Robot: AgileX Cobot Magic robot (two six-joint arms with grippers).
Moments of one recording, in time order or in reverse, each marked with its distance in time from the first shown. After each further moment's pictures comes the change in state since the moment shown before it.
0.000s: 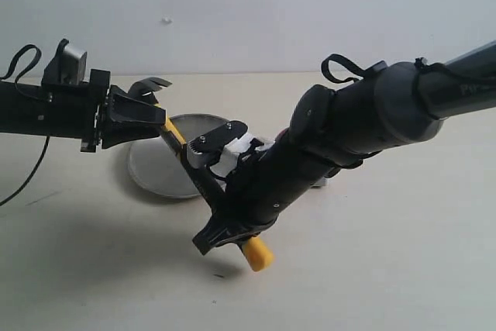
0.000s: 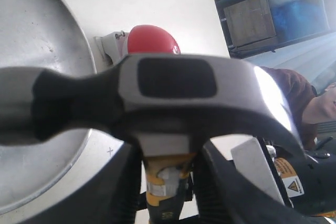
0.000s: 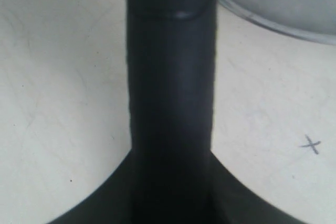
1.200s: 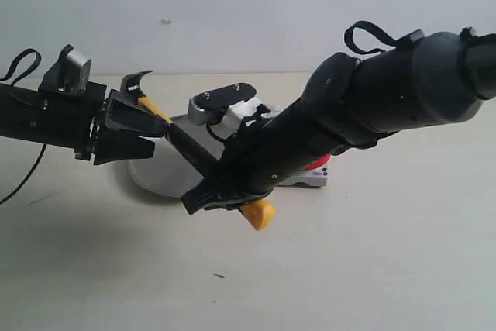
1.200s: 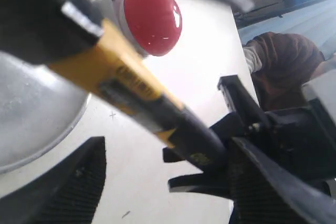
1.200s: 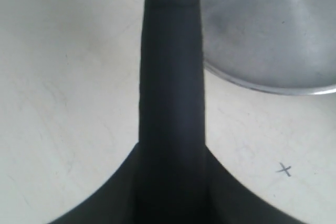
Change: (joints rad) left arm 0.004 -0.013 0.000 0.134 0.039 -0.024; right arm 0.000 -0.118 0.008 0.080 -0.051 0.036
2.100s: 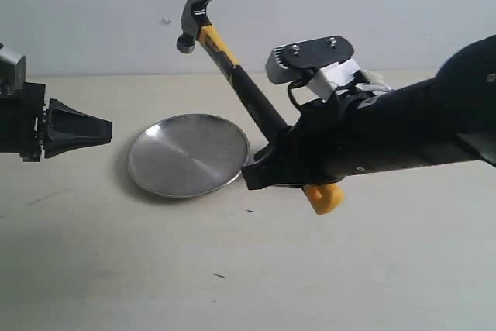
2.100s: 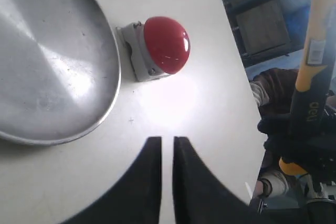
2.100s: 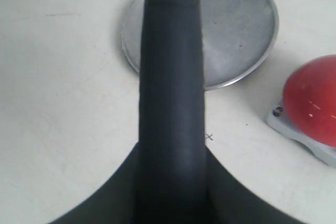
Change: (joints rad) left arm 0.156 -0.144 0.179 -0.059 0.005 0.133; right arm -0.022 -0.411 0.314 -0.015 -0.202 0.085
